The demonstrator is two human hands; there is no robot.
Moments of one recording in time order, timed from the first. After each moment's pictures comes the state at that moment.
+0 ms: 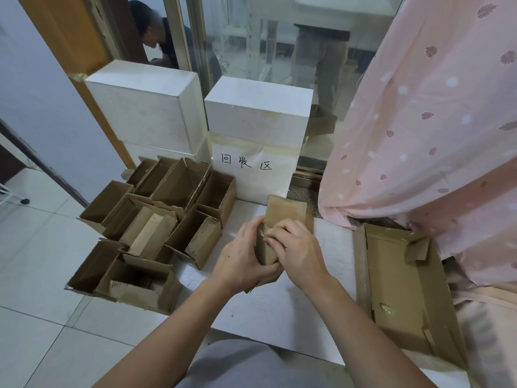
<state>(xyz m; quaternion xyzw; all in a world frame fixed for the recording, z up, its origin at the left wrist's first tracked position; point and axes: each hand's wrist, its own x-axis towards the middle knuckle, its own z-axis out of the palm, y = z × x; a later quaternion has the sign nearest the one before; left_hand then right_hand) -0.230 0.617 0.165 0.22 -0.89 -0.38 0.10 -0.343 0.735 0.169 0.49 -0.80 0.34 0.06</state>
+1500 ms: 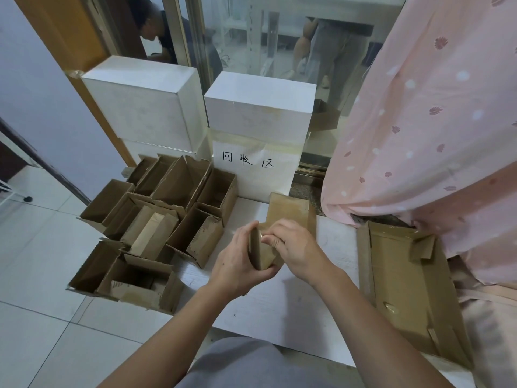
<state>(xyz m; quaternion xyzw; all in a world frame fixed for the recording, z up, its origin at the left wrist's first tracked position) -0.221 0.611 0.144 0.26 -0.88 -0.39 0.13 -0.358 0.722 0.179 0.48 -0.79 0.35 -0.17</state>
